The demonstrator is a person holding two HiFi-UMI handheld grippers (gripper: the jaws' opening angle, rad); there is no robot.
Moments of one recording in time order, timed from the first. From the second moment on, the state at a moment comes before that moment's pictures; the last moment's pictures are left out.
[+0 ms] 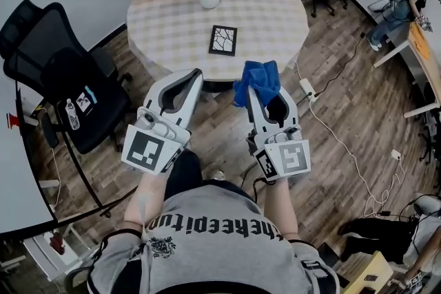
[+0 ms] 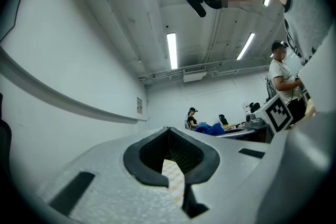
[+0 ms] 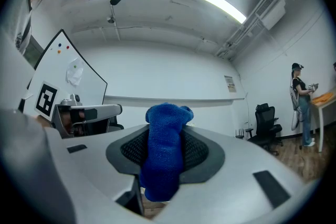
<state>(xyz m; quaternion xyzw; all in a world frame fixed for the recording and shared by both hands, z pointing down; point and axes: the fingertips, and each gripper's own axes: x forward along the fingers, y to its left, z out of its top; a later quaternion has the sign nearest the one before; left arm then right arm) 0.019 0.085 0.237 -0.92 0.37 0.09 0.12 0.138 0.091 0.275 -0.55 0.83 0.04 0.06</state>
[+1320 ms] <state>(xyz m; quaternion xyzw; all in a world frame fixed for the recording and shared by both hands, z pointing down) -0.014 -0.067 0.234 -0.96 0.24 0.10 0.11 0.102 -0.028 0.272 -0.66 0.75 0.04 0.07</state>
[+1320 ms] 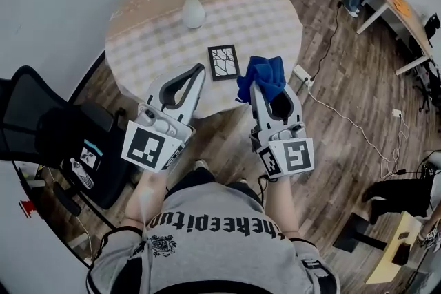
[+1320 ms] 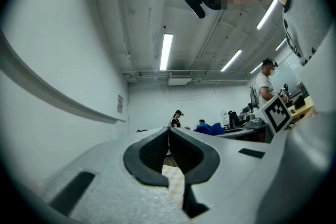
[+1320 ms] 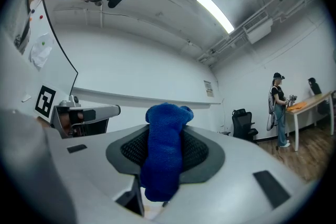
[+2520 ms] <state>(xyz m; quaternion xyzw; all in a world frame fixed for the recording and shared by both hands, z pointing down) -0.012 -0.156 0.254 -0.97 0.22 0.09 0.08 0.098 -0.115 0.292 -0.67 0.74 0.02 0.05</state>
